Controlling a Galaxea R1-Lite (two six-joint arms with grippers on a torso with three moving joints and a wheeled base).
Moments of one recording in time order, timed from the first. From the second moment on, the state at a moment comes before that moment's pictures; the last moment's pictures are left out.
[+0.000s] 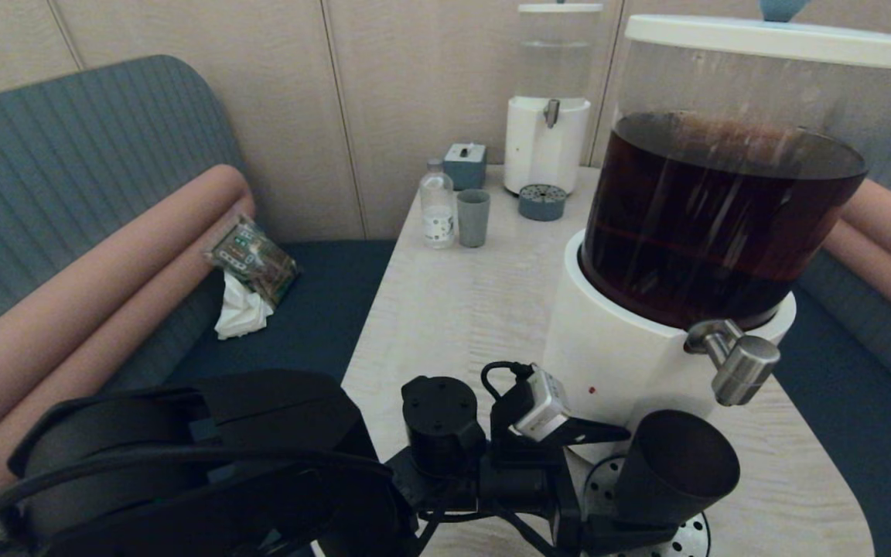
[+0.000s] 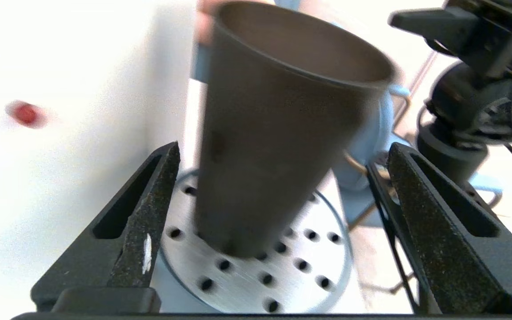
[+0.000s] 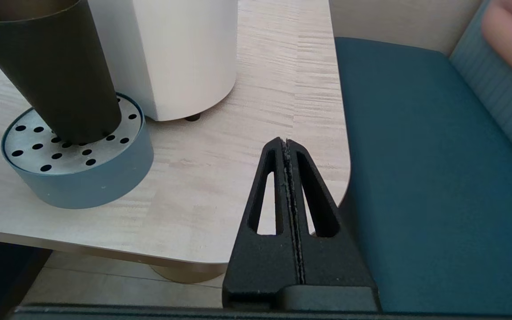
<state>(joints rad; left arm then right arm) -0.83 2.32 -0.88 -1.52 -0.76 -0.12 -0.01 0.00 0.00 -0.03 0.00 -0.03</state>
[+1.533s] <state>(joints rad) -0.81 2.19 -0.68 -1.52 -0.67 -0.13 -0.01 0.00 0.00 -0.03 0.00 -0.03</state>
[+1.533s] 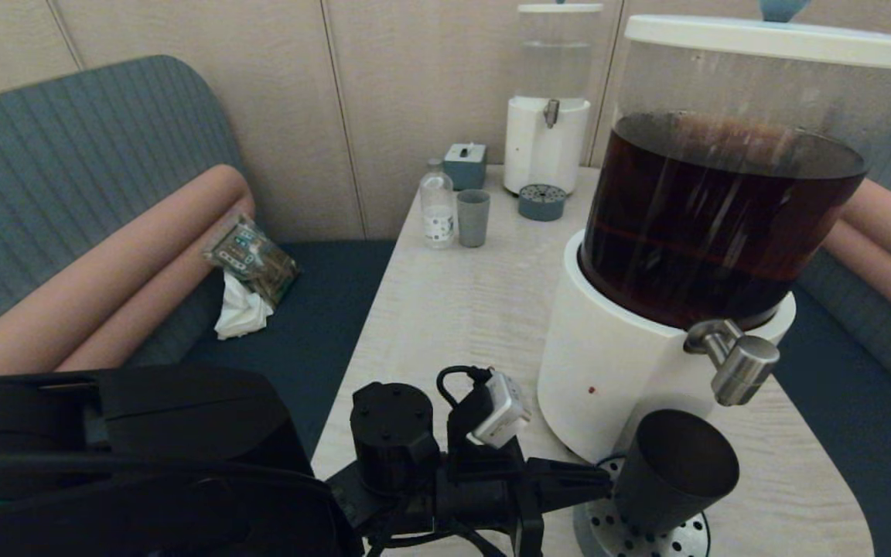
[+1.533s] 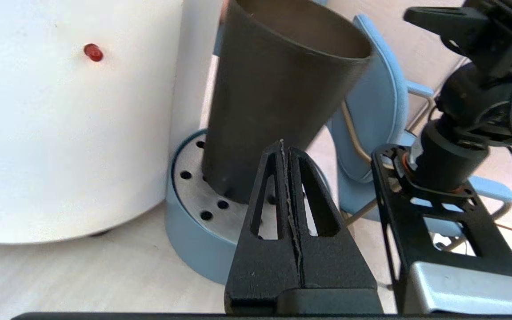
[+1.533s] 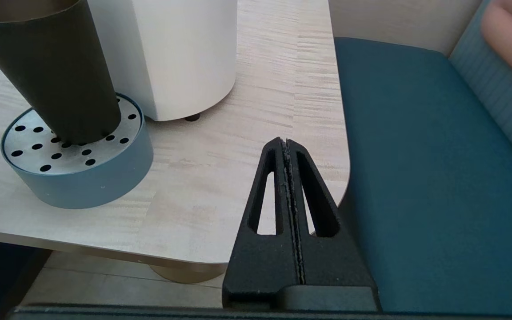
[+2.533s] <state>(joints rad) -0.82 2.26 -0.76 -1.52 -0.67 -0.14 -0.01 0.00 0.00 -0.03 0.00 -0.03</state>
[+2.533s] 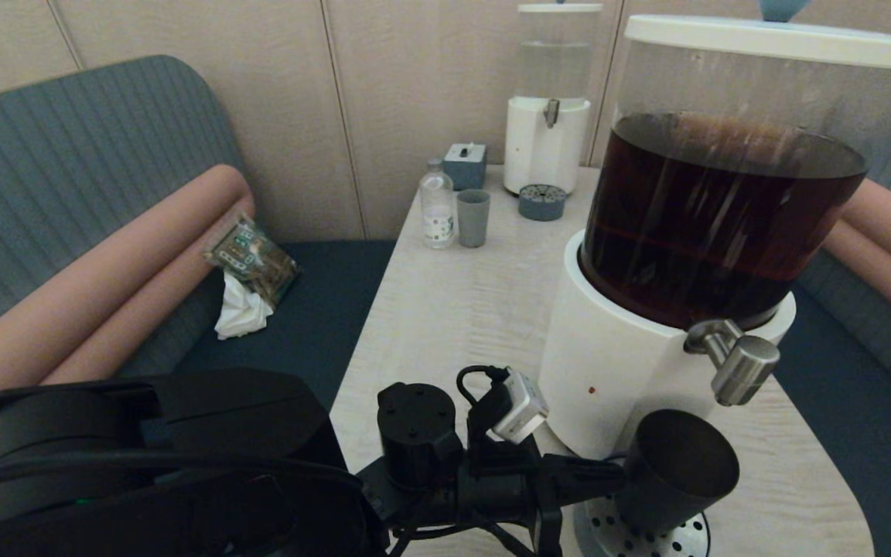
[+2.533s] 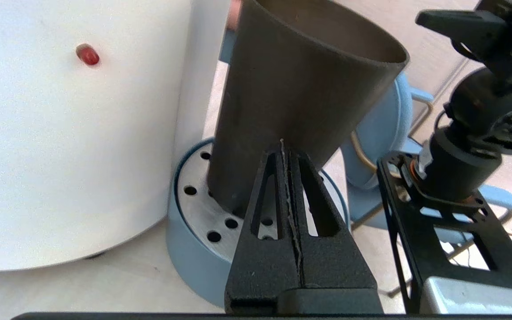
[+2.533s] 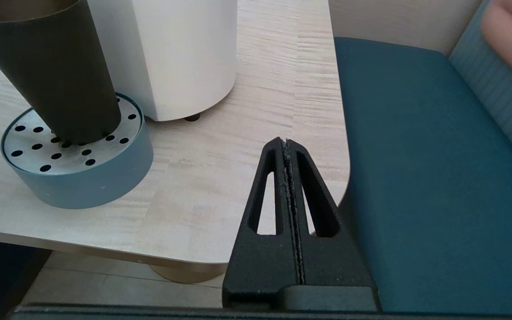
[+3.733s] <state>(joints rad) -0.83 2.26 -0.77 -1.52 -0.65 -0.15 -0.01 0.00 0.00 -0.03 0.00 -0.03</state>
